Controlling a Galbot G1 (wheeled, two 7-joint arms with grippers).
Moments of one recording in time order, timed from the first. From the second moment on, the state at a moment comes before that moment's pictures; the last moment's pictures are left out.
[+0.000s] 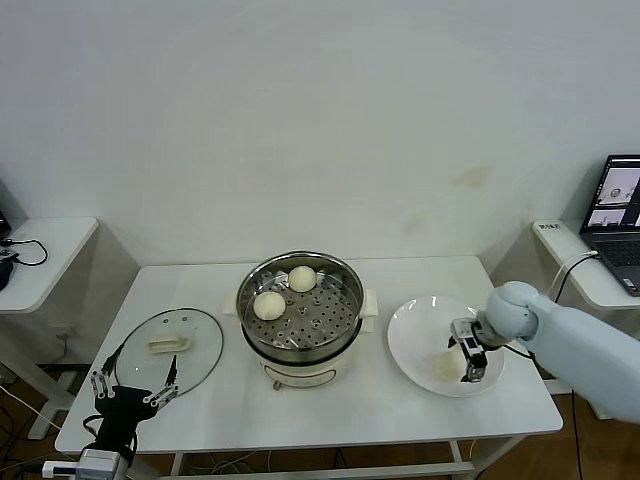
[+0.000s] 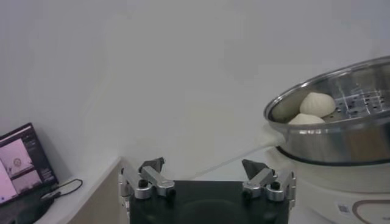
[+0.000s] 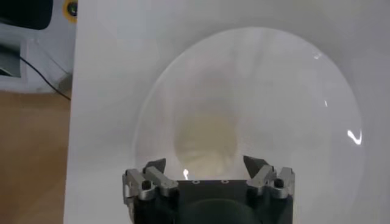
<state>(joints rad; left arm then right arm) 1.78 -1.23 -0.74 -2.27 0.04 0.16 -0.08 -0.19 0.65 -0.69 1.40 -0.23 -0.29 -1.09</state>
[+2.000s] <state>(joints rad) 1.79 -1.24 -0.77 -2.29 0.04 0.16 -0.08 0.47 0.97 -1.03 1.36 0.14 -0.29 -1.05</state>
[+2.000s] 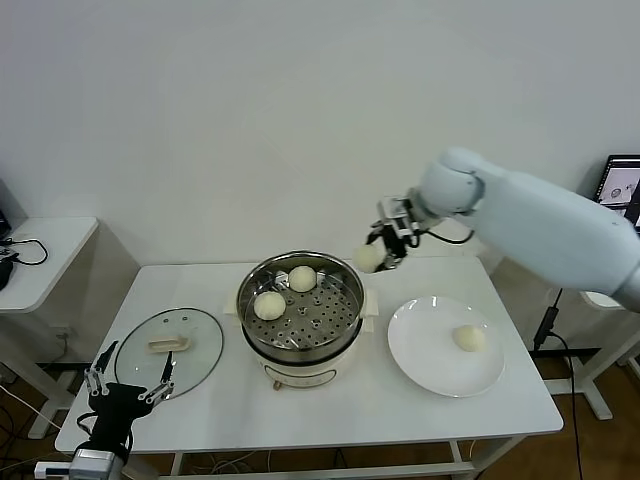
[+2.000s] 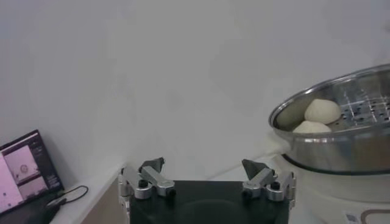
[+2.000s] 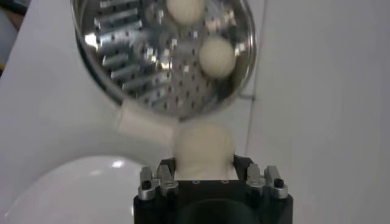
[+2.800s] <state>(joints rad) 1.81 -1.26 -0.81 -2.31 0.02 0.15 -0.08 0.41 1.23 -1.18 1.32 -0.01 0.02 -1.00</state>
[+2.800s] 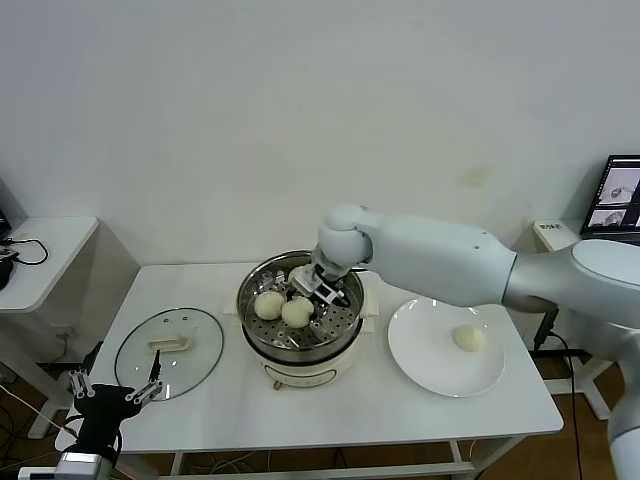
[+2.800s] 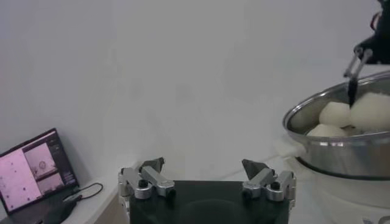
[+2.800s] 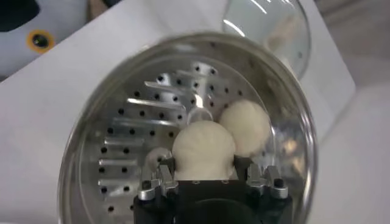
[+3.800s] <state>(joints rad) 1.80 -1.26 -0.81 -2.31 0.02 0.15 -0.08 0.44 1.23 -1.19 1.34 -0.07 0.16 -1.01</state>
